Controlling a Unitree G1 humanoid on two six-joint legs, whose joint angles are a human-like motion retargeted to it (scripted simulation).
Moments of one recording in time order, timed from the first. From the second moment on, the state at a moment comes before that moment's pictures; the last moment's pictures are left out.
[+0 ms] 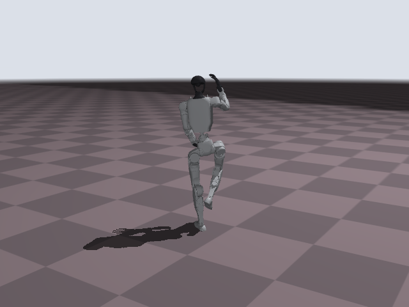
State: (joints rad) left arm -0.14 -0.01 -0.33 1.09 -0.33 -0.13 -0.65; right arm -1.20 -0.42 0.15 0.25 0.27 -0.51 0.01; waist -0.35 0.19 -0.04; left_leg -0.23 0.18 0.15 0.13 -0.27 0.05; right_leg -0.77 0.03 -0.52 1.52 -0.36 0.24
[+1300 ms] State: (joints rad) left arm 0.03 0.17 0.28 0.84 -0.18 -0.53 0.22; right arm -0.78 -0.75 -0.39 -0.49 0.13 -0.64 -0.52; waist -0.04 0.12 0.03; left_leg -0.91 0.67 0.36 1.65 0.02 -0.02; right_leg -0.13 -0.04 -0.26 0.21 -0.23 -0.20
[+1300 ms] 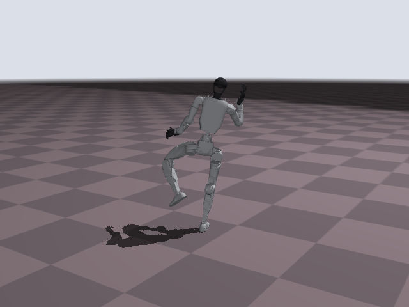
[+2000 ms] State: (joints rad) left arm -0.43 0.33 0.23 0.50 -0.21 -0.44 0.45; right arm -1.01 -0.39 0.13 0.60 0.39 -0.51 -0.04; waist 0.20 -0.01 -0.03; left_leg -0.48 0.22 0.73 0.26 0.14 0.07; right_leg 0.27 -0.02 -0.79 0.06 -0.27 0.12
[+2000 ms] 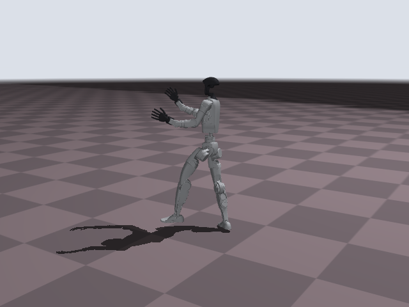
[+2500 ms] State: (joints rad) left arm -0.60 0.11 0.11 0.80 -0.13 -0.47 0.33; right arm -0.63 -0.27 -0.04 0.72 -0.06 -0.38 -0.12; waist -0.17 0.00 -0.03; left_leg -0.21 -0.07 0.04 0.34 -0.22 0.07; right_leg -0.15 -0.01 -0.24 0.29 -0.11 -0.02
